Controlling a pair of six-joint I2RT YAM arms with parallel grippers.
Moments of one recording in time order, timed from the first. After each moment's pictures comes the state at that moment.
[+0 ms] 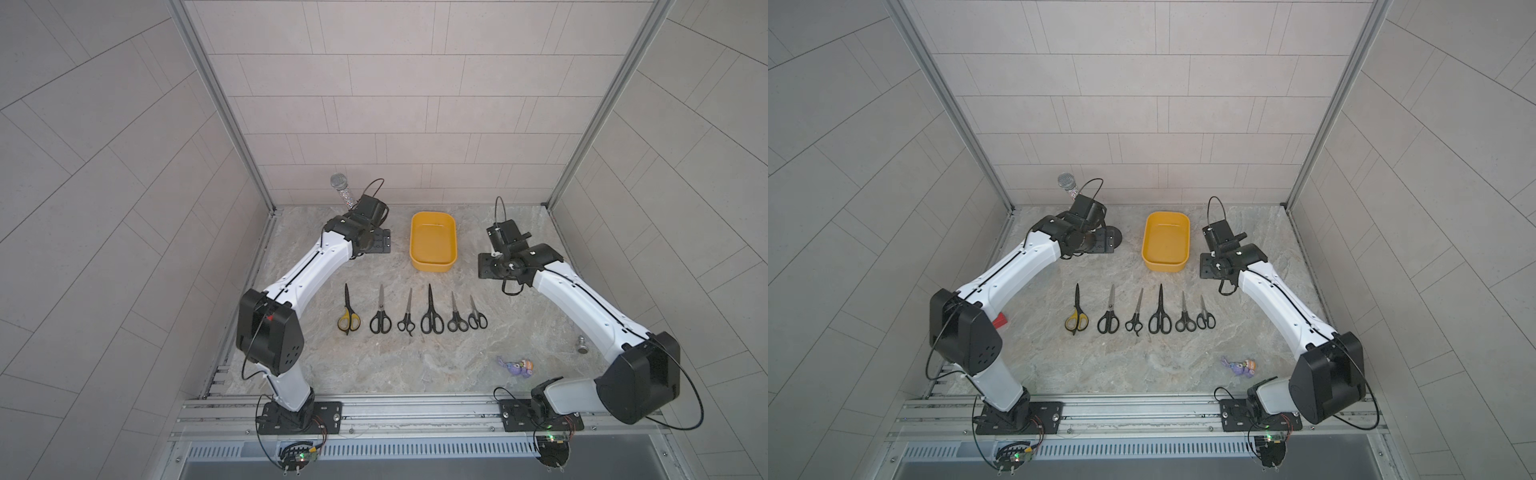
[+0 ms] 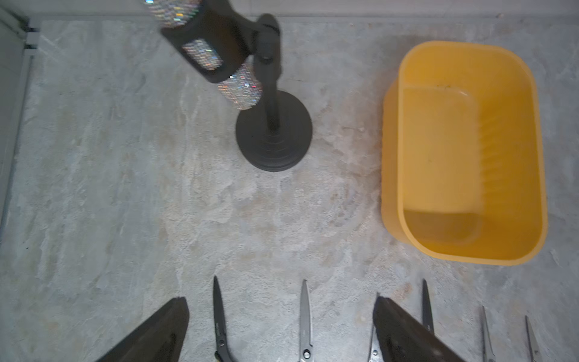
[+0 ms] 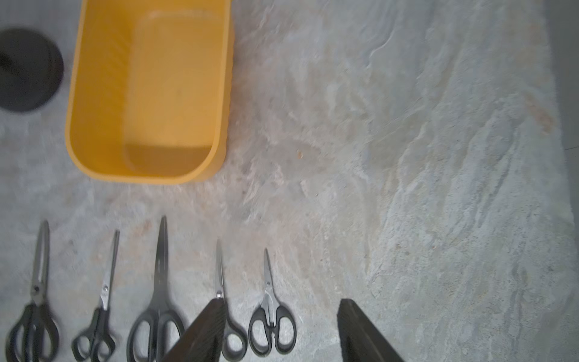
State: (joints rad) left arm -0.40 1.68 1.56 -0.86 -0.24 -0.39; right arm 0.27 1.36 1.22 -0.82 0.21 0.37
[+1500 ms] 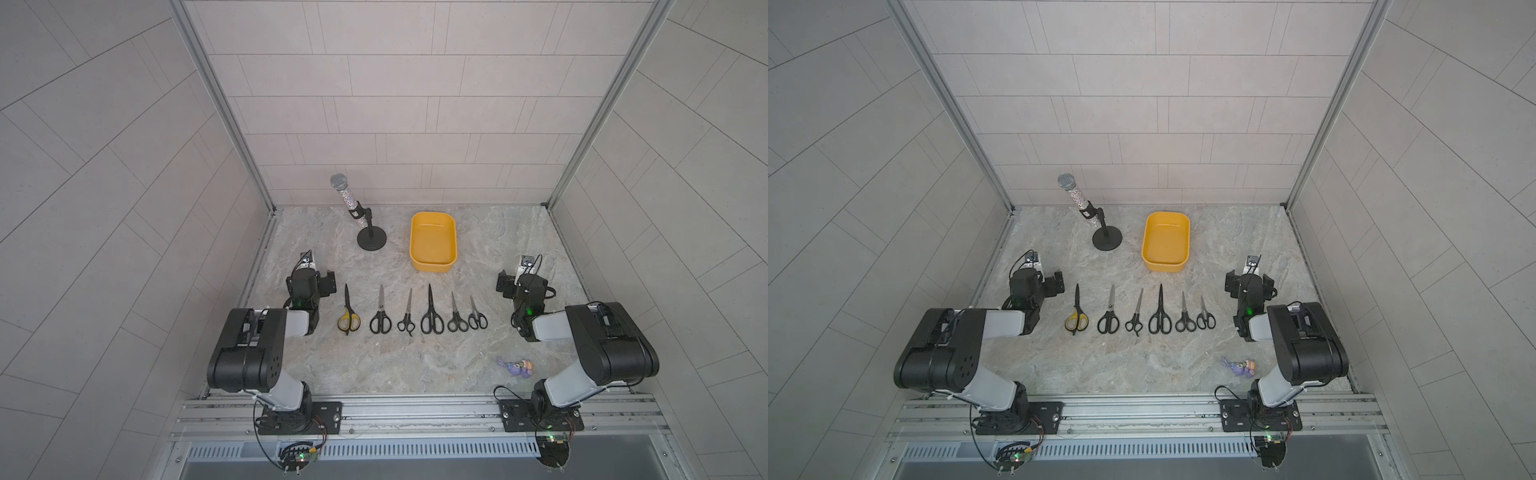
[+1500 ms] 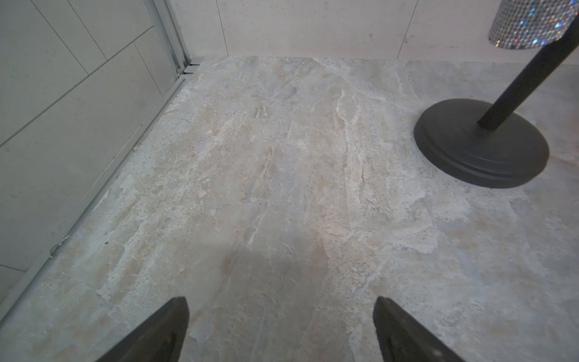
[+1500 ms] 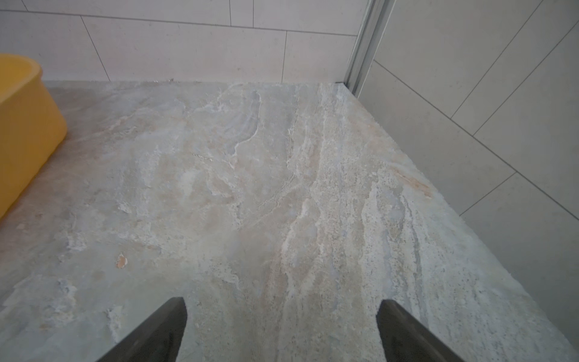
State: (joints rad) left arm -0.01 1.56 0.42 0.64 -0.17 -0.03; right arm 0.02 1.56 0.35 0.84 0.34 0.04
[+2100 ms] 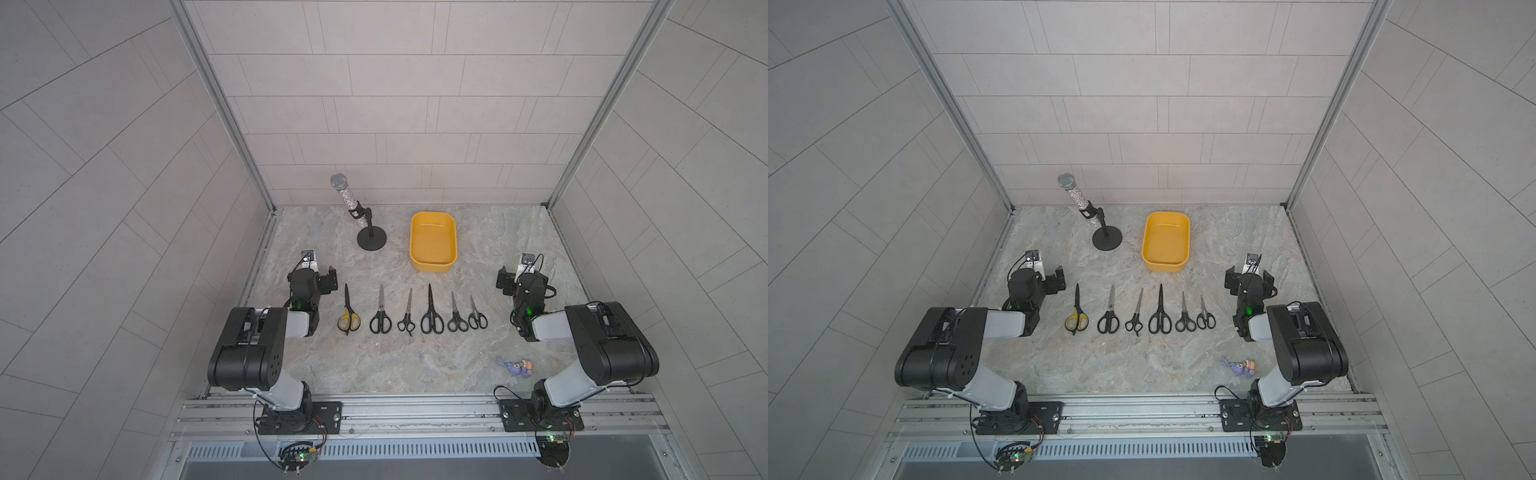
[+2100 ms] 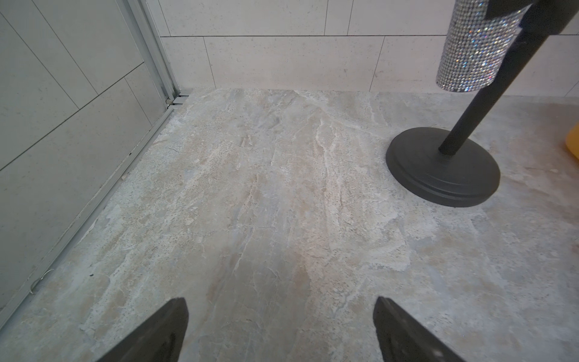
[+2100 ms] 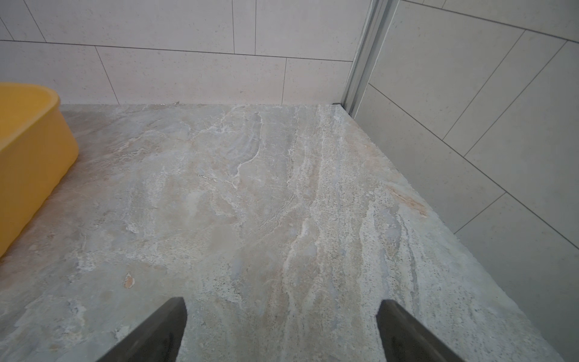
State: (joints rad) left arm -0.01 1.56 0.42 0.75 -0.12 -0.02; right arm 0.03 1.56 0.35 0.88 0.35 0.03
